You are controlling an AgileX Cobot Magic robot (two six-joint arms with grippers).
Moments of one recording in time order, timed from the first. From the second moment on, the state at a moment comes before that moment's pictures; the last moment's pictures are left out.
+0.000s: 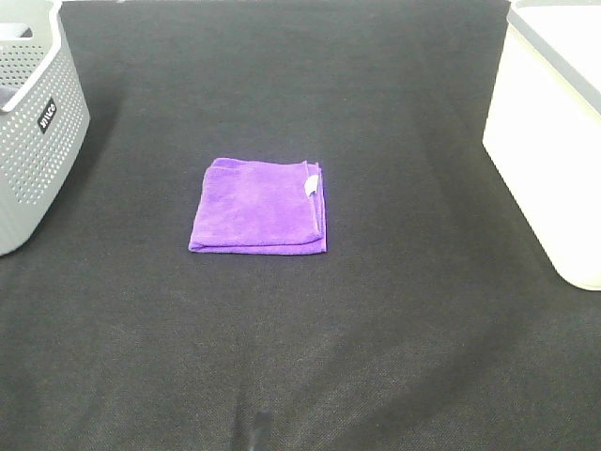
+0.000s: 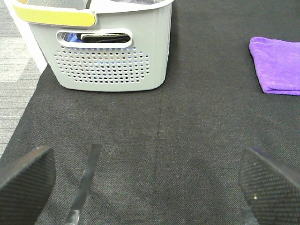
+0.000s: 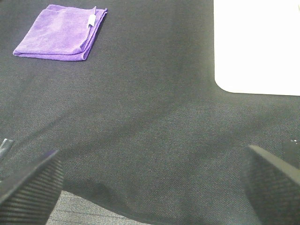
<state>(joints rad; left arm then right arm) -0.01 0.00 -0.49 0.06 1.05 -0.04 0.03 0.00 -0.46 0.14 1.11 -0.09</state>
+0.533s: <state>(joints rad) -0.01 0.00 -0.49 0.06 1.05 -0.04 0.03 0.00 -0.46 0.14 1.11 -0.09</state>
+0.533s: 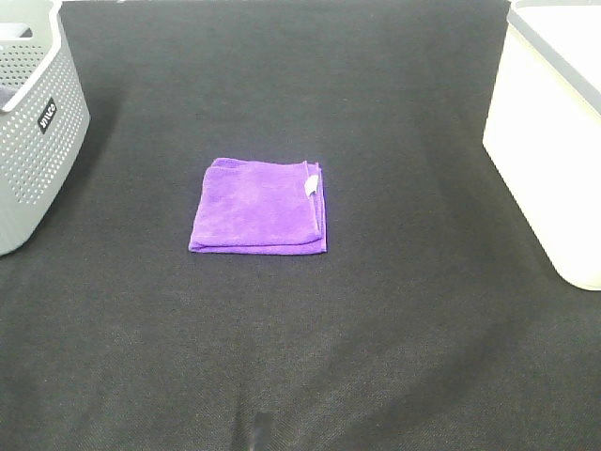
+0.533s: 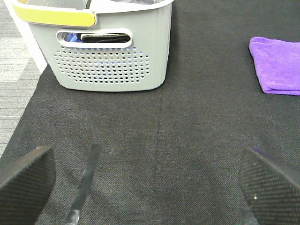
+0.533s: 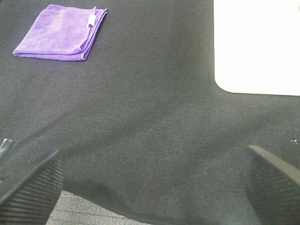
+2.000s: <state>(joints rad) -0.01 0.00 -0.49 0.06 1.05 -0.04 0.31 1.88 -1.64 0.60 1.04 -0.26</state>
